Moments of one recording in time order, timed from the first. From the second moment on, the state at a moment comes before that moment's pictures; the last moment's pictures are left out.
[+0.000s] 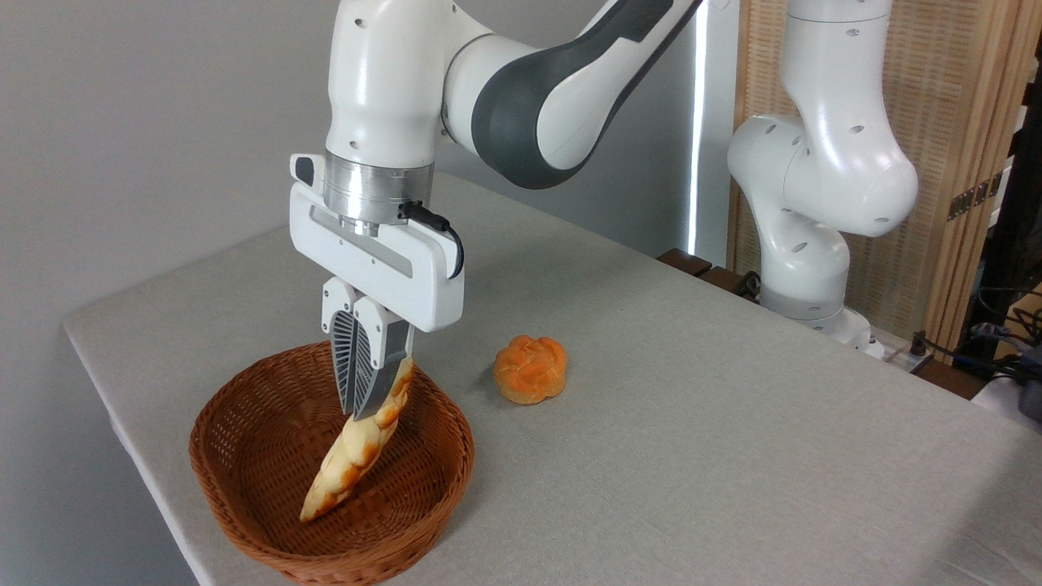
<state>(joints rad) -0.14 -0.03 0.05 -2.04 -0.05 2.33 0.57</state>
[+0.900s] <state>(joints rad) -0.14 -0.07 0.05 -2.04 -0.05 2.28 0.57</state>
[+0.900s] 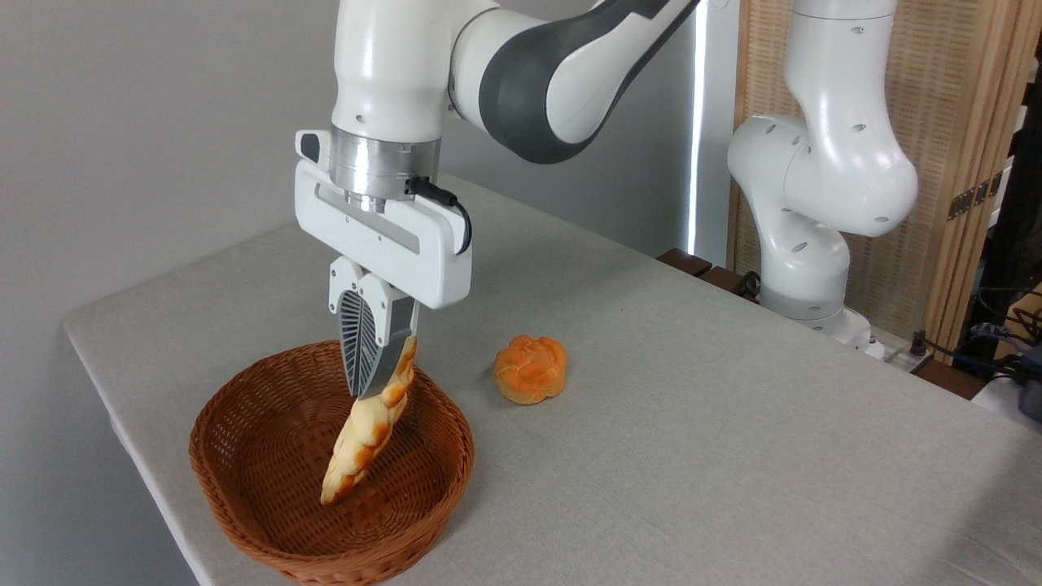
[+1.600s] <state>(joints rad) -0.20 -0.21 0.08 -2.04 -0.07 2.03 0.57</state>
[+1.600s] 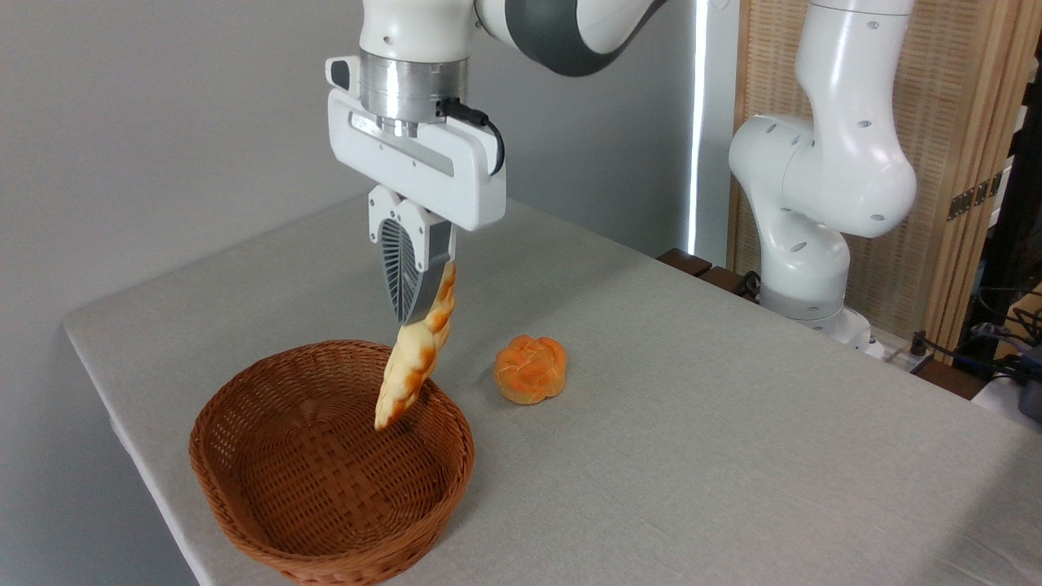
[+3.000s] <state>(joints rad) -0.33 -0.32 0.09 -2.06 0.11 1.67 0.99</state>
